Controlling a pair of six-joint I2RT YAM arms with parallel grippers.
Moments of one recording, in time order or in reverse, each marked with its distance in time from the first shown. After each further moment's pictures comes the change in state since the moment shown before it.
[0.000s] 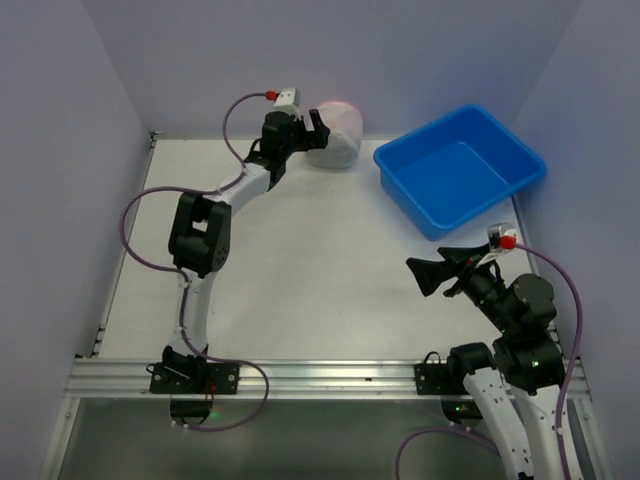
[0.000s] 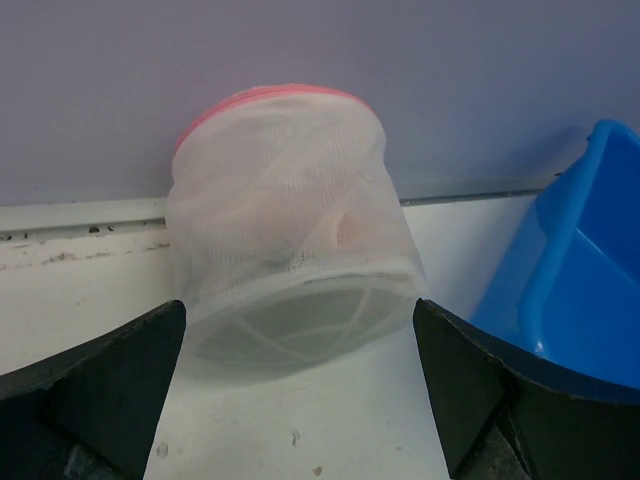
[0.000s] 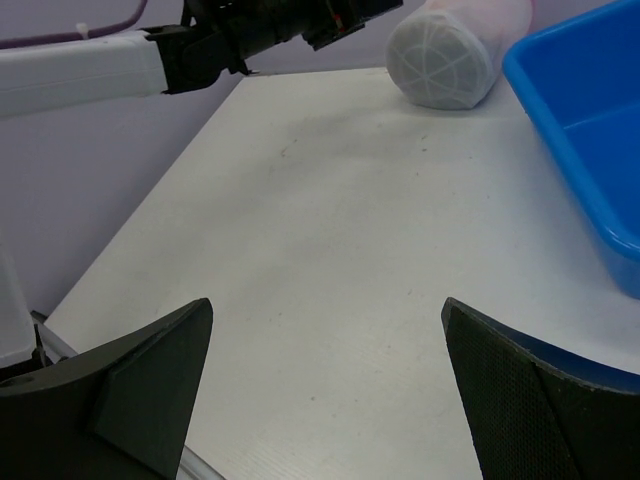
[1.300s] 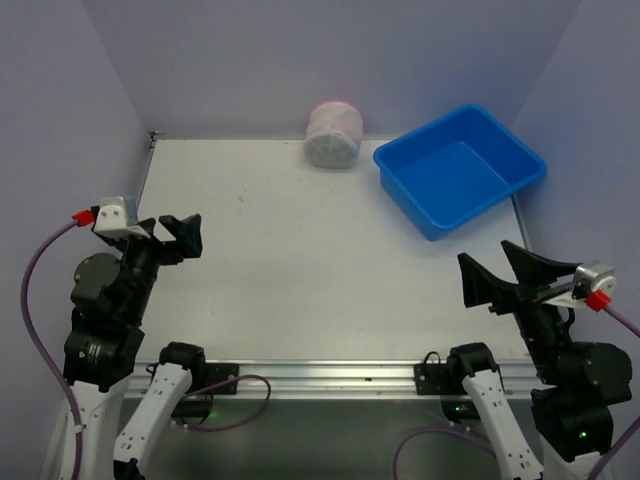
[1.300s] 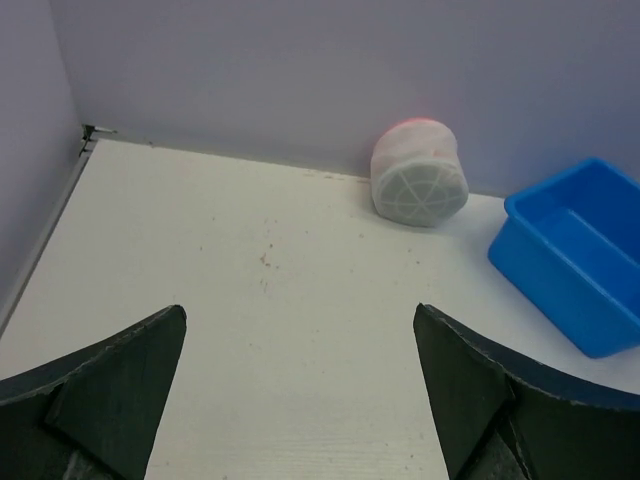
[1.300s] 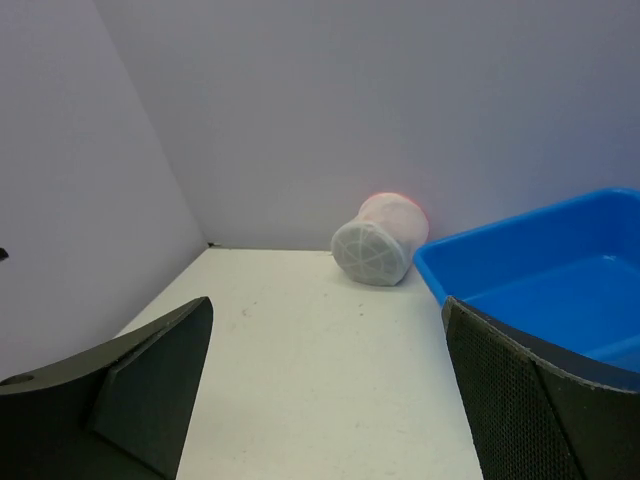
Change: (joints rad) left arm 0.192 -1.740 -0.741 -0.830 -0.157 0.163; right arm -0.004 -0.105 0.317 -0.062 0.236 -0.076
